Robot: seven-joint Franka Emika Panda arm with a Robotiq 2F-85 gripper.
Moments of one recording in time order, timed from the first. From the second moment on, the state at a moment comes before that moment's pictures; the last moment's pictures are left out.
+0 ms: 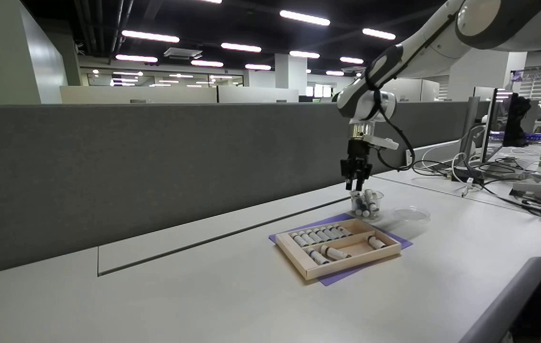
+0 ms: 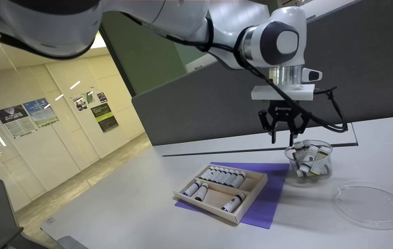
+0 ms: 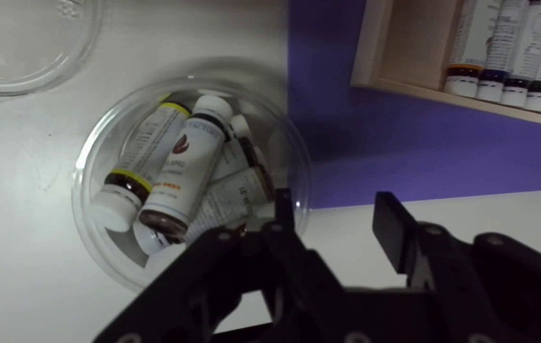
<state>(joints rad) -0.35 1.01 0.01 -1.14 0.21 1.97 -0.39</state>
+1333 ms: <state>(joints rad) -0.37 1.04 -0.06 -1.13 0.11 2.07 -0.42</state>
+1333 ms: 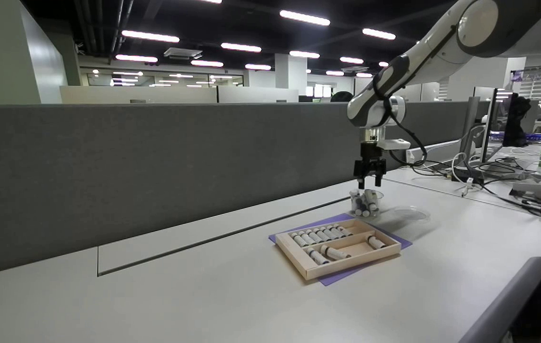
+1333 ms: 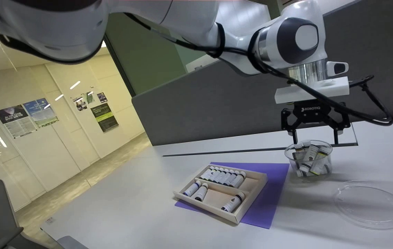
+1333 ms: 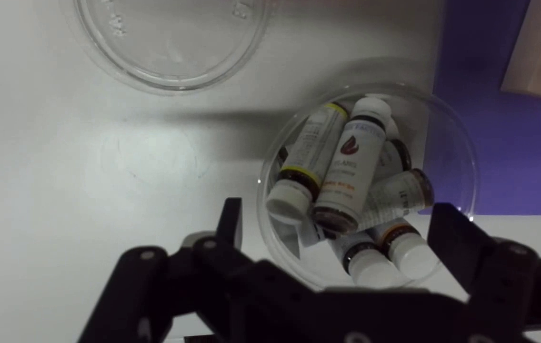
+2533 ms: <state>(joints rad) -0.38 1.04 -0.01 -1.16 0.18 2.09 -0.41</state>
